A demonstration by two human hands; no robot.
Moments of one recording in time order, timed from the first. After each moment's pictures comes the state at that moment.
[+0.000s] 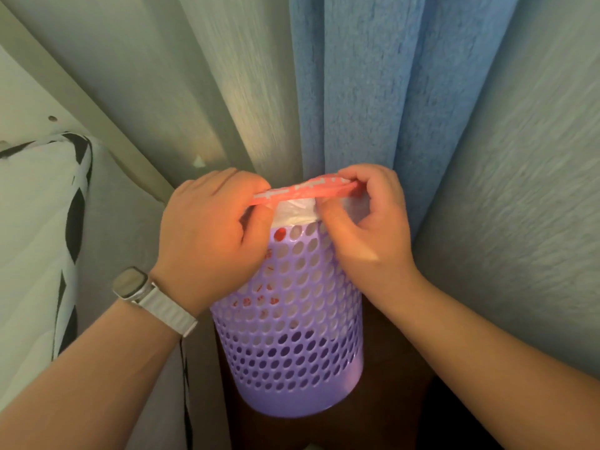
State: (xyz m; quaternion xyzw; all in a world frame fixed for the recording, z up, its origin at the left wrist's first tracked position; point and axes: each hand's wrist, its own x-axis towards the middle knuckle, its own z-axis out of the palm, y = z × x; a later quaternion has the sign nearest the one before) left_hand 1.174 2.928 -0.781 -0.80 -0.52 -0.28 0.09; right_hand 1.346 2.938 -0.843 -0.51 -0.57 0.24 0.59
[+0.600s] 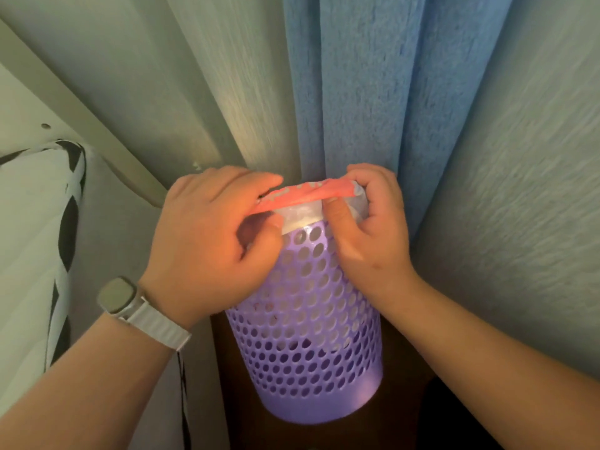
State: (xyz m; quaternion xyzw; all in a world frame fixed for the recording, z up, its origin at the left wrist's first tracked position) left_hand 1.177 2.923 -0.773 -0.83 -0.48 -0.27 0.07; right_hand 1.352 2.944 -0.851 -0.49 -0.58 0.21 0.61
